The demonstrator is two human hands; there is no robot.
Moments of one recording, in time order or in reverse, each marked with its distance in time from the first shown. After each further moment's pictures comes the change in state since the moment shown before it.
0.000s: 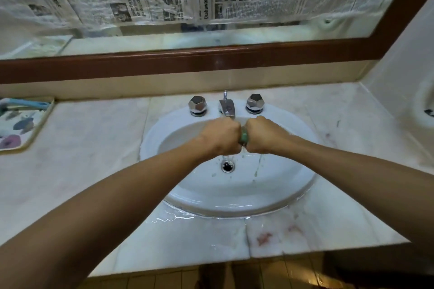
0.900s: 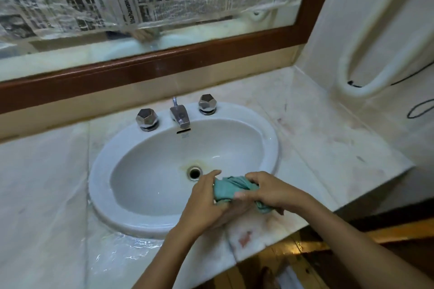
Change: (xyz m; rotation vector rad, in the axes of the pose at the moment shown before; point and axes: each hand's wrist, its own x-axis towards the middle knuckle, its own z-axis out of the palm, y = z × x) left_hand -0.066 0.034 0.124 -0.851 -0.068 0.016; right_hand -0.110 0.054 0.080 0.871 -0.170 0.282
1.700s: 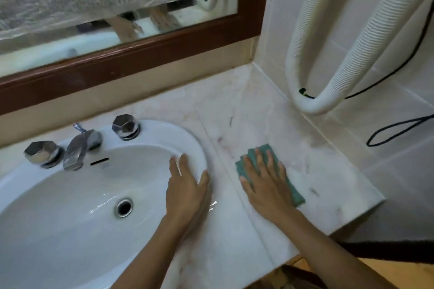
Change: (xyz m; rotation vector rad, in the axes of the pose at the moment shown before) left_hand 0.175 0.120 0.128 0.192 0.250 -0.293; right_hand 0.064 0.197 -0.154 -0.743 0.540 0.015
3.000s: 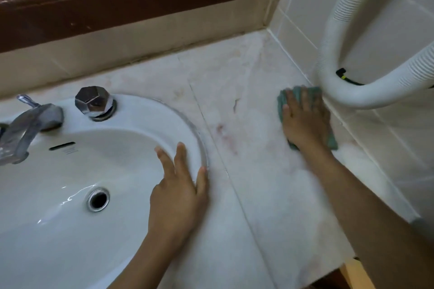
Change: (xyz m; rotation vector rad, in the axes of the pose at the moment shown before) left_hand 0.011 0.004 0.013 0.221 -0.068 -0.018; right_hand 0.151 0.087 -0.011 0.020 0.056 0.373
